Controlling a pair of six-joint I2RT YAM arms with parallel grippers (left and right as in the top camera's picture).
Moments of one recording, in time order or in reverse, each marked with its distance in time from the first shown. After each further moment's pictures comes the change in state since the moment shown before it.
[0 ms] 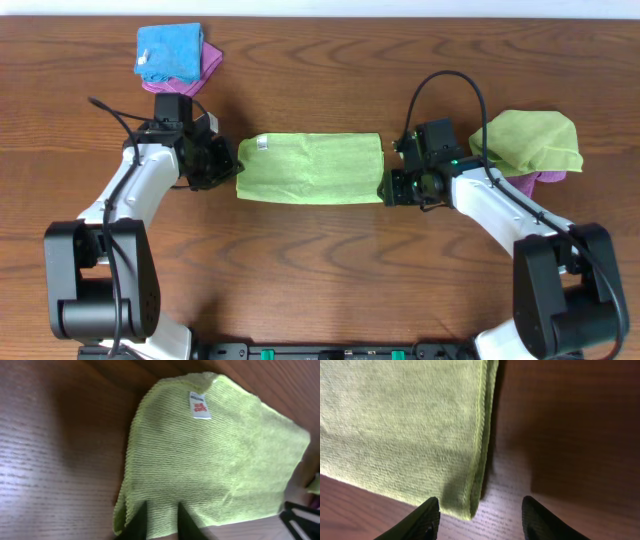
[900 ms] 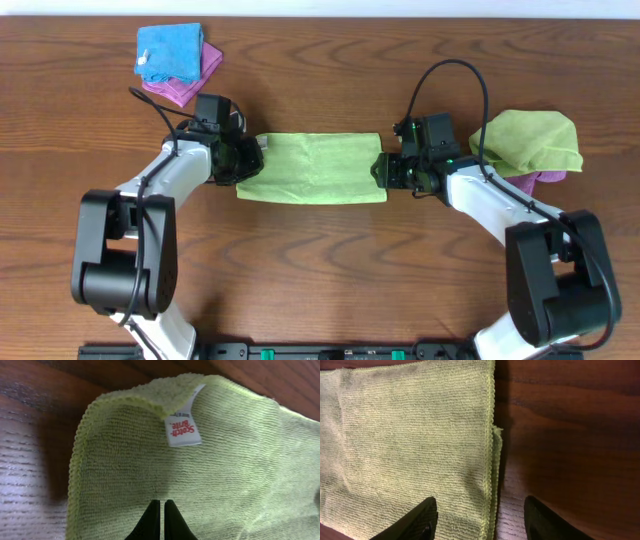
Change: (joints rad) left arm -0.129 0.126 0.001 0.172 -0.097 -0.043; right arm 0.000 0.054 0.000 0.219 0.004 0.088
